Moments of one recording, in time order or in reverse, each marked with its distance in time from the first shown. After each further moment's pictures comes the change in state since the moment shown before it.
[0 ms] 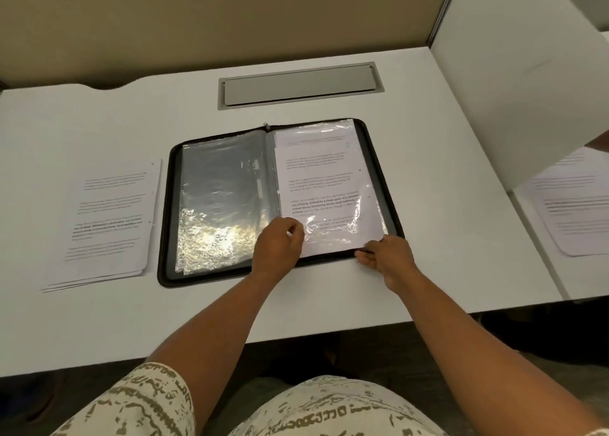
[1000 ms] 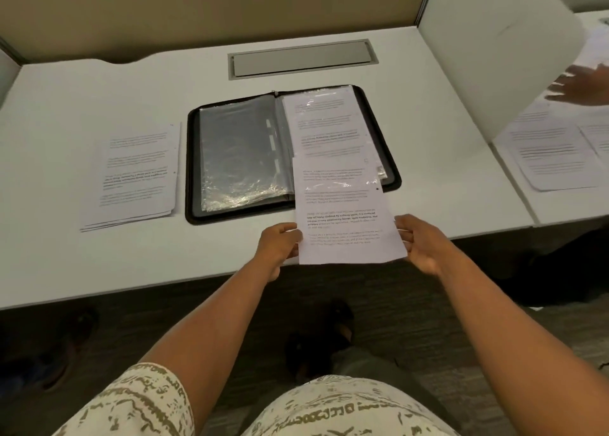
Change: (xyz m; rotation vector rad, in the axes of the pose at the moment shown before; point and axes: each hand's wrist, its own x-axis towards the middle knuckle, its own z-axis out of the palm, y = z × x) left_hand -0.132 -0.025 -0.030 -0.684 -0.255 -0.628; right_hand -0.124 0.047 -0.056 0.037 -0.067 0.164
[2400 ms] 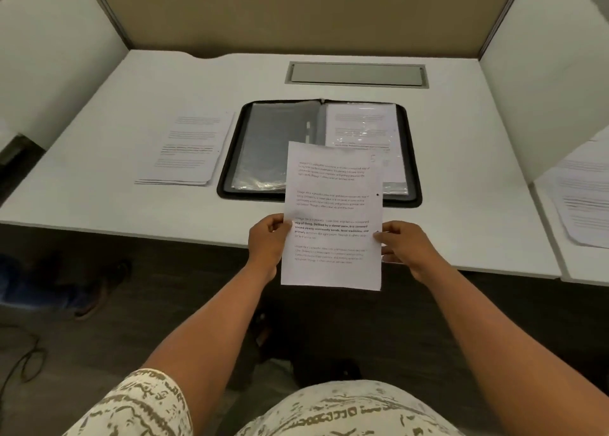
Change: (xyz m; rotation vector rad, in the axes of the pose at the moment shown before) left_hand -0.062 -0.020 0.009 -0.187 0.389 0.270; right_hand -0.004 -0.004 0.008 -0.624 -0.206 -0.392
